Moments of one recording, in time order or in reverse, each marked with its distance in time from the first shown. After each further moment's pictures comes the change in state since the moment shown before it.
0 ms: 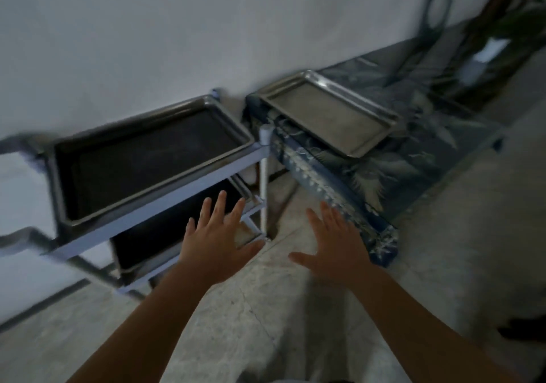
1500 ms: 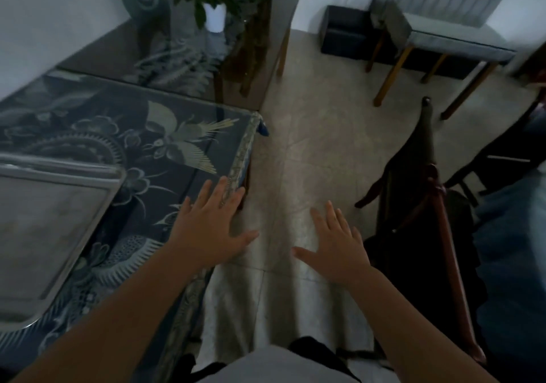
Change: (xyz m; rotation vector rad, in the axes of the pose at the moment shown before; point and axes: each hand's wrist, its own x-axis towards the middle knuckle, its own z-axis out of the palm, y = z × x) left_hand 0.405 0.641 0.083 0.187 -0.206 0.812; right_hand -0.015 0.623 -0.082 0.192 0.048 0.849
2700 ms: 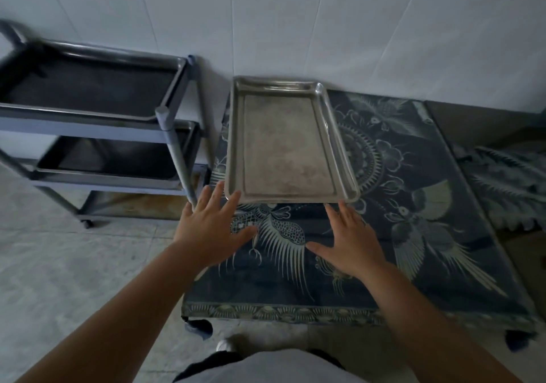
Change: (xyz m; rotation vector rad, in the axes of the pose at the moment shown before) left_hand -0.147 -0.084 0.046 -0.292 0.191 -1.443; right_hand 0.204 -0.318 0.010 -0.442 -0.183 -1.345
